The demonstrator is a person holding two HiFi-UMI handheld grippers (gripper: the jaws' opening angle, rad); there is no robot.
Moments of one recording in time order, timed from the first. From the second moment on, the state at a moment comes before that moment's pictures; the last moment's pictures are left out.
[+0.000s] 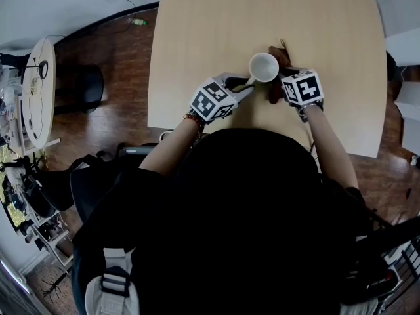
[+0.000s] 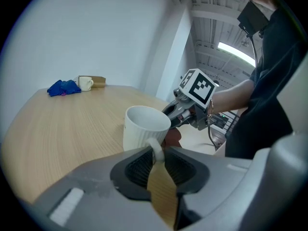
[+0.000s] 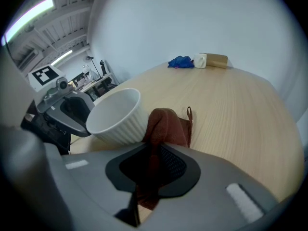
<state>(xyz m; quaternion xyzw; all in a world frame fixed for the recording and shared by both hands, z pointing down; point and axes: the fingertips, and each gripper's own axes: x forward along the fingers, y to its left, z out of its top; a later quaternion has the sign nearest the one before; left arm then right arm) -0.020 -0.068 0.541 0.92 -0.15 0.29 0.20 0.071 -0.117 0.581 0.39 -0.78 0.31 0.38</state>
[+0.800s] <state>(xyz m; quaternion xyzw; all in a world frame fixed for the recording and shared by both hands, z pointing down) -0.009 -0.062 0.542 0.91 -0.16 0.29 0.24 0.070 -0.098 0.524 0.39 -0.79 0.42 0.22</state>
